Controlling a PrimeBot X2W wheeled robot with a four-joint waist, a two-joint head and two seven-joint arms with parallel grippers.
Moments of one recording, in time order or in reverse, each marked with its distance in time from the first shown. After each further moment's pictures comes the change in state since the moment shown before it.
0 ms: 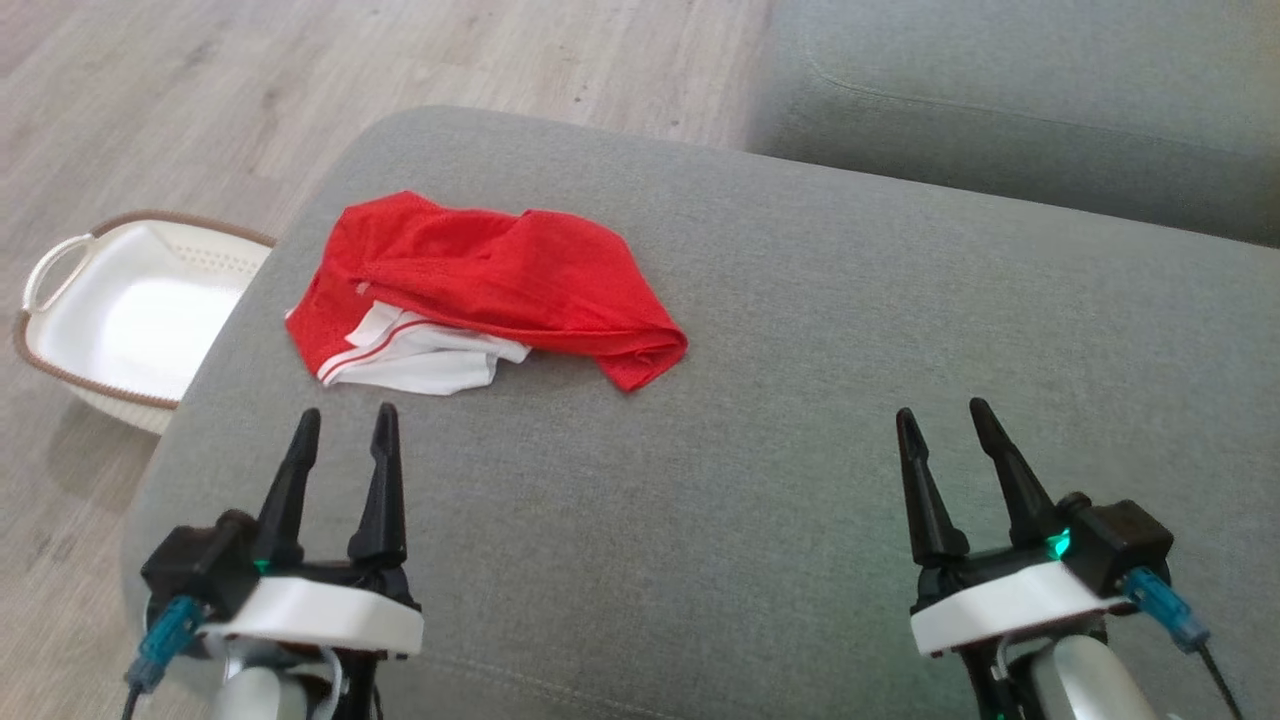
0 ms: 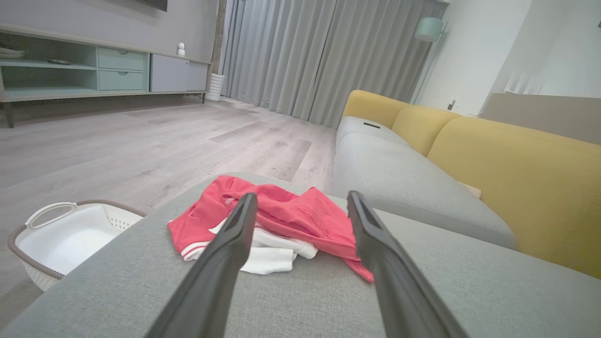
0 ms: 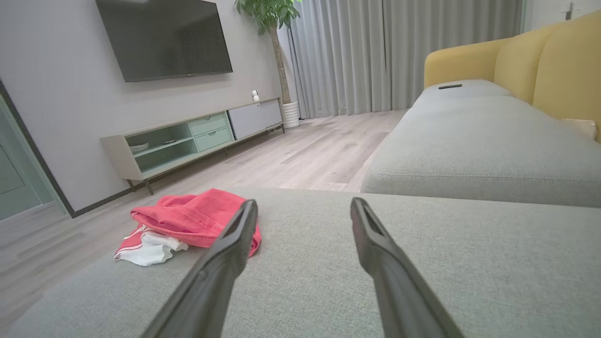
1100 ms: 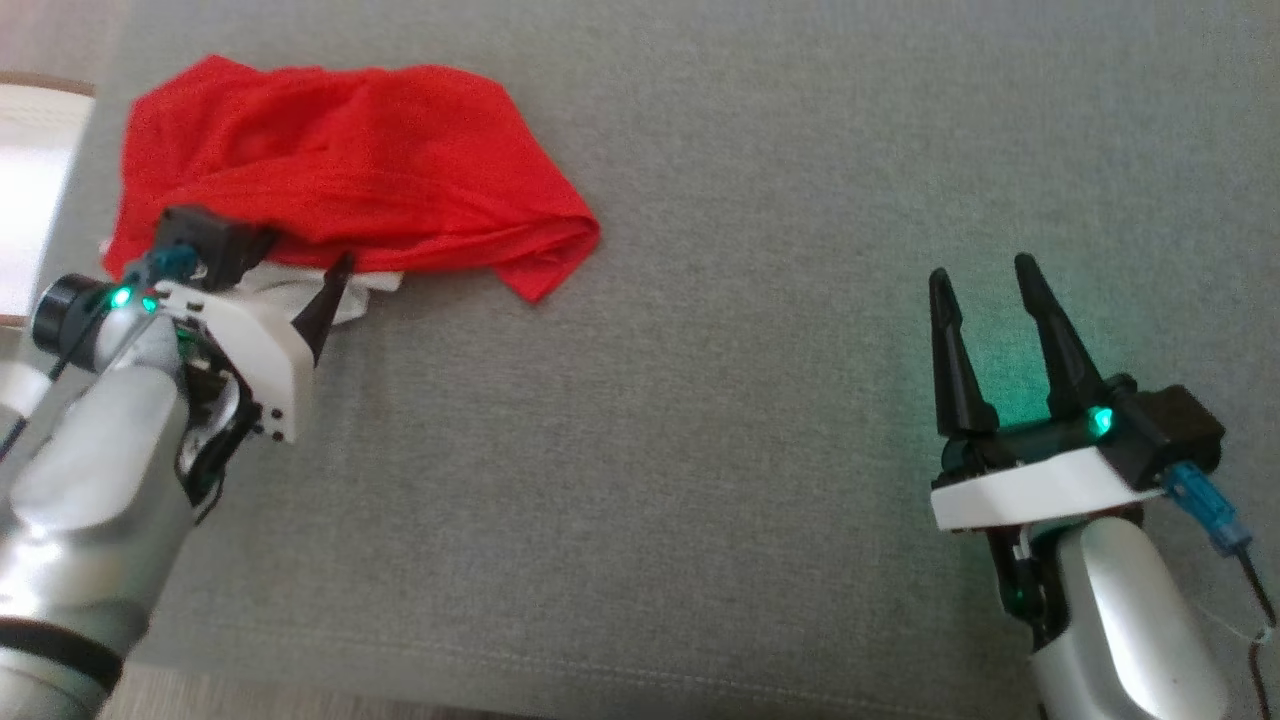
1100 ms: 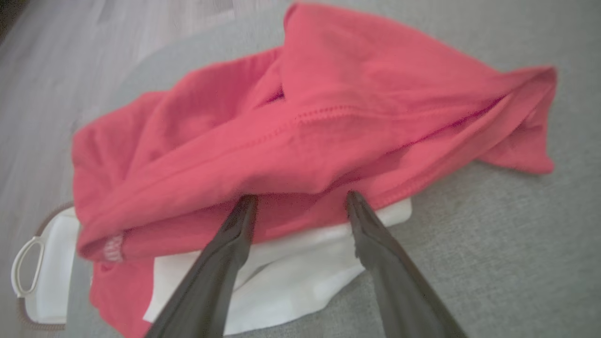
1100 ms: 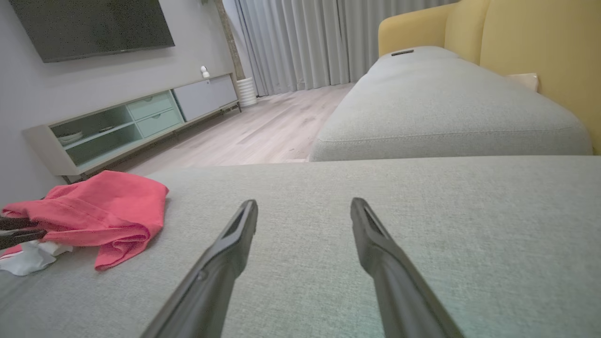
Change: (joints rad) left arm -0.705 0.380 -0.528 0.604 -0.157 -0.053 0.214; right arm -0.156 -0.001 -0.050 -0.045 -0.084 0.000 0.000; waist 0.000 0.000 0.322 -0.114
